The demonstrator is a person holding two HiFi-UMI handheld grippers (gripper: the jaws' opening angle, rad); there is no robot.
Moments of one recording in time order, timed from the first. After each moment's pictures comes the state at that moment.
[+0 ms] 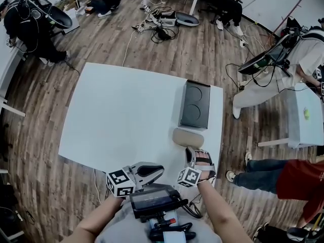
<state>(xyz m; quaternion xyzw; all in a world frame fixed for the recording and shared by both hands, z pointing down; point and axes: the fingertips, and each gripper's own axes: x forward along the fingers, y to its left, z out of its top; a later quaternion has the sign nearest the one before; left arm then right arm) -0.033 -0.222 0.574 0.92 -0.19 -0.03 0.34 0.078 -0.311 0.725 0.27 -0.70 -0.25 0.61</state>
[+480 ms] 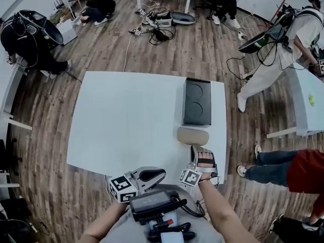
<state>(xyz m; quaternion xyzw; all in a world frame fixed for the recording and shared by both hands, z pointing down) -0.052 -0.207 0.579 0.92 -0.19 -0.01 0.34 0.074 -0.313 0.726 0.35 -0.64 -0.31 0.61</state>
